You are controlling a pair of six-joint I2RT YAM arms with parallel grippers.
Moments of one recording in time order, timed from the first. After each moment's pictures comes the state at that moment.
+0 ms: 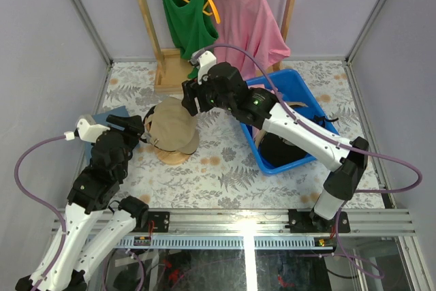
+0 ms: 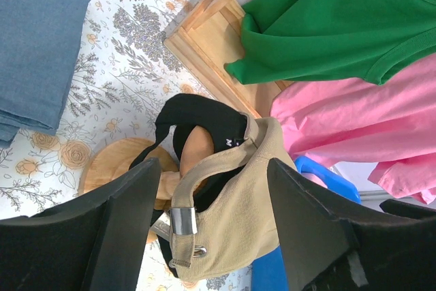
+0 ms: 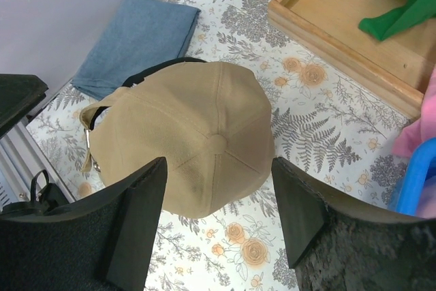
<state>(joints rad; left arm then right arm) -0.42 0.51 0.82 -0.64 -0.63 -0.99 0.95 1.71 1.77 -0.45 0.06 0.23</state>
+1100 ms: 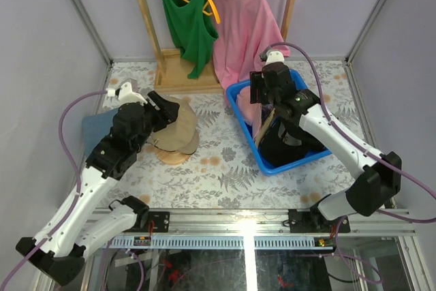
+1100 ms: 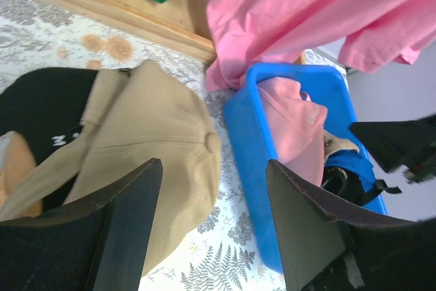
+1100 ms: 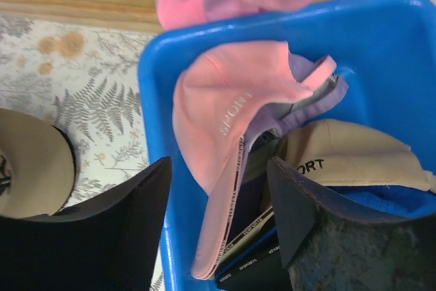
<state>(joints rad) -0.48 0.82 0.96 -0.47 -0.27 -0.76 0.59 1.46 1.38 -0.48 0.30 0.27</state>
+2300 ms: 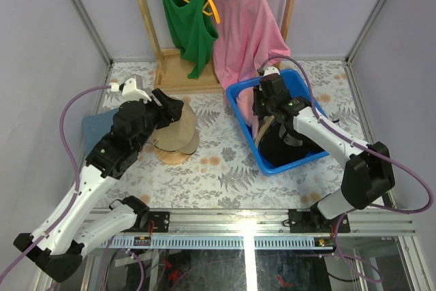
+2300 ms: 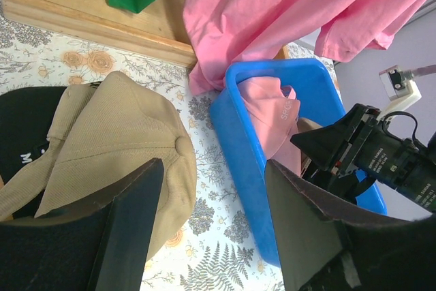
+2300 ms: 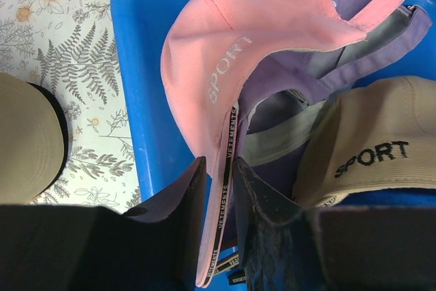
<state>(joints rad) -0.55 0.85 1.02 -0.45 -0.28 -0.69 0.54 1.52 1.20 -0.40 0.14 0.35</state>
